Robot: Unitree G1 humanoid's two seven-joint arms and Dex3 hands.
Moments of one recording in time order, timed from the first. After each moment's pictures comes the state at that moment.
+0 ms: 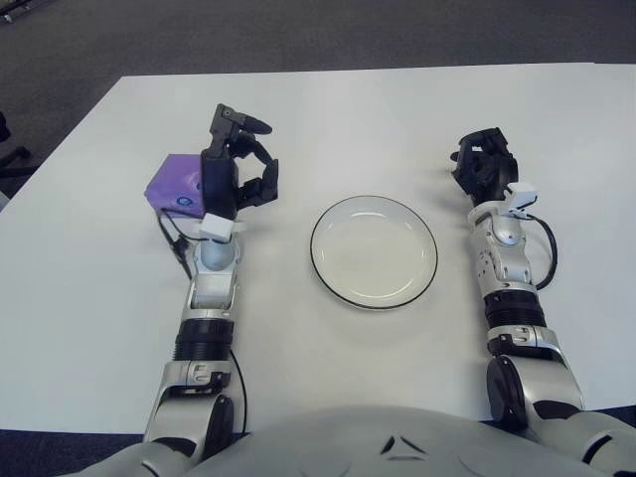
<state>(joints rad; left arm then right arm) -0.20 0.07 0.11 0.09 0.35 -0.67 0.24 -0.41 -0.12 -0.19 0.41 0.16 -0.23 -0.07</state>
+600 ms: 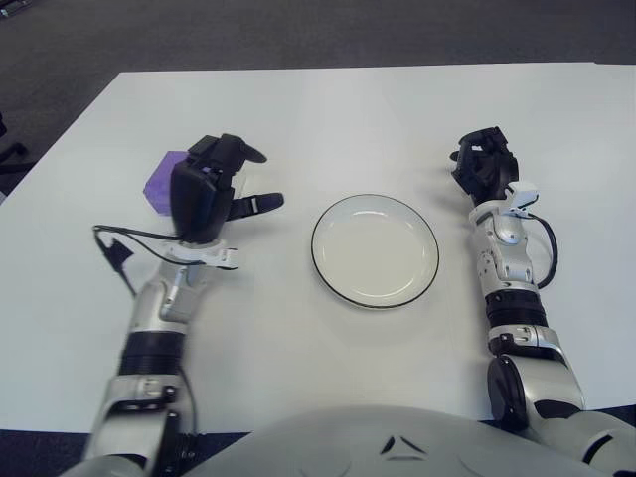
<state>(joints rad) -0.15 0.40 0.09 0.17 1.01 -0.62 0.74 -0.39 -0.13 -0.19 0.41 0.17 -0.21 -0.04</state>
